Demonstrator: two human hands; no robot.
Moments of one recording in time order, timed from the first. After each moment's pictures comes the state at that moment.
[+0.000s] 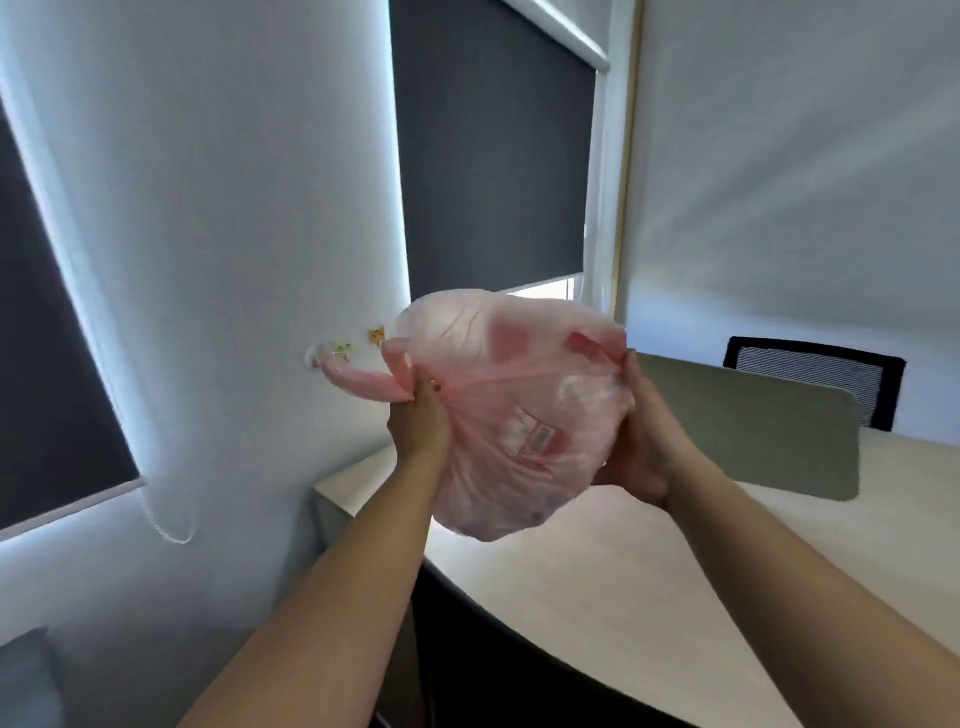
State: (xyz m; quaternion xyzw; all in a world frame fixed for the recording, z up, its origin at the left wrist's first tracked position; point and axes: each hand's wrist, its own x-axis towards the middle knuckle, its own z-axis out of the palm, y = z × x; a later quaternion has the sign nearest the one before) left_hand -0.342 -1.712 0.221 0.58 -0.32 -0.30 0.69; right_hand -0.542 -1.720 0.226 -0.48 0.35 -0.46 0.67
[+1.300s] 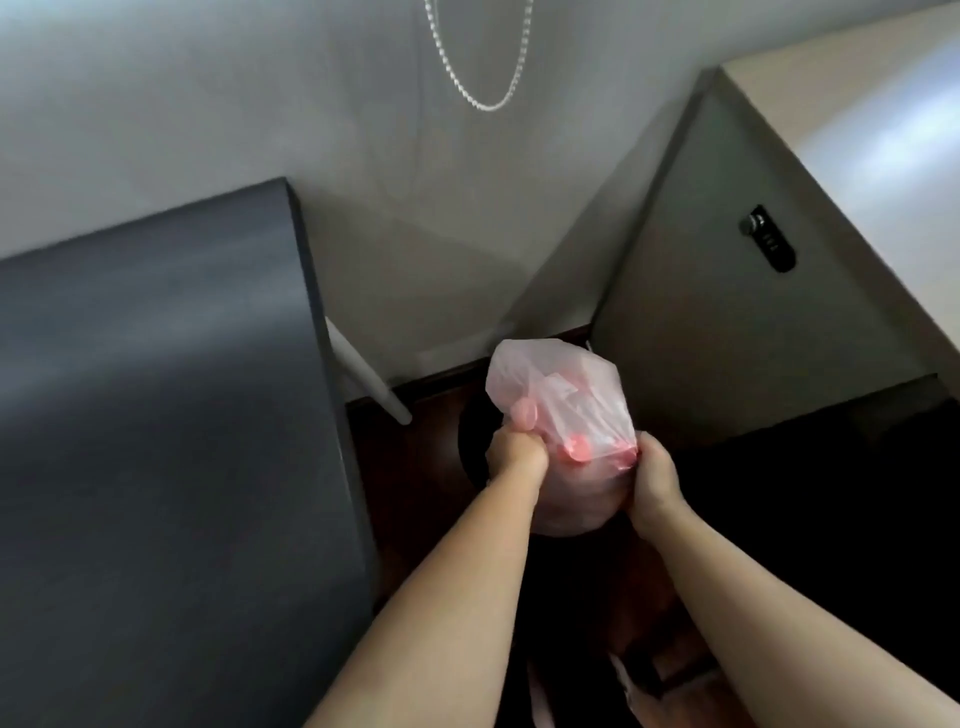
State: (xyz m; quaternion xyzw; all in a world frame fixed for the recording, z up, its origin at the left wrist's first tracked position) left_hand -0.011 -1.713 -0.278 0.80 0.13 -0.45 0.36; right_hand -0.124 -1.780 -0.298 -0.34 0.62 -0.15 0.69
